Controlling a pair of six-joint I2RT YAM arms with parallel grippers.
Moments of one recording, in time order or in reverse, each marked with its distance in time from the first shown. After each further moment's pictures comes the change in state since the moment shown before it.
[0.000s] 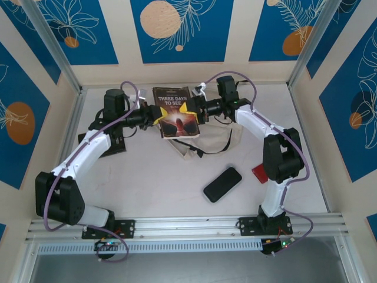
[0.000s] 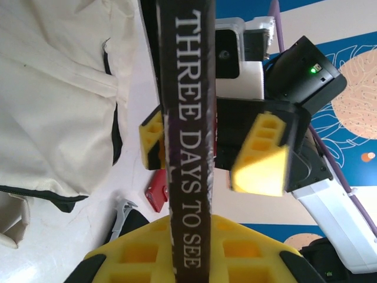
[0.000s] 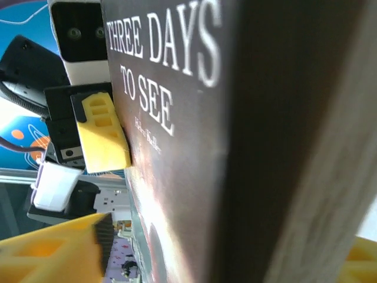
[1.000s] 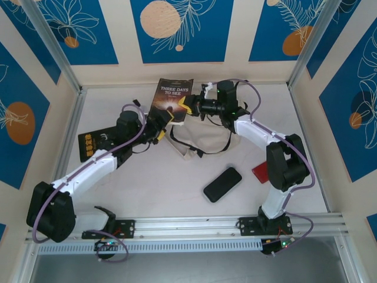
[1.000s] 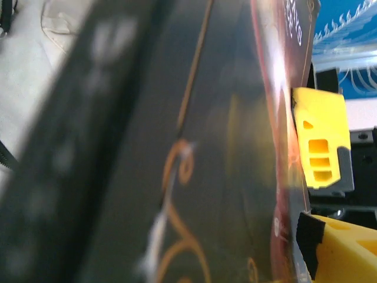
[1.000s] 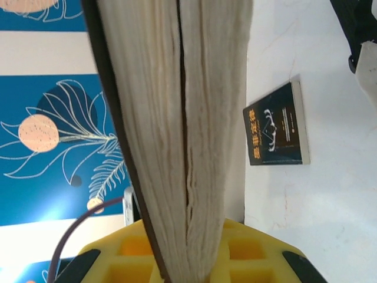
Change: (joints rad) left arm -0.207 -0.140 -0.290 0.248 -0.560 -0.311; right arm 0.072 -0.103 -0.167 0.413 0.503 0.572
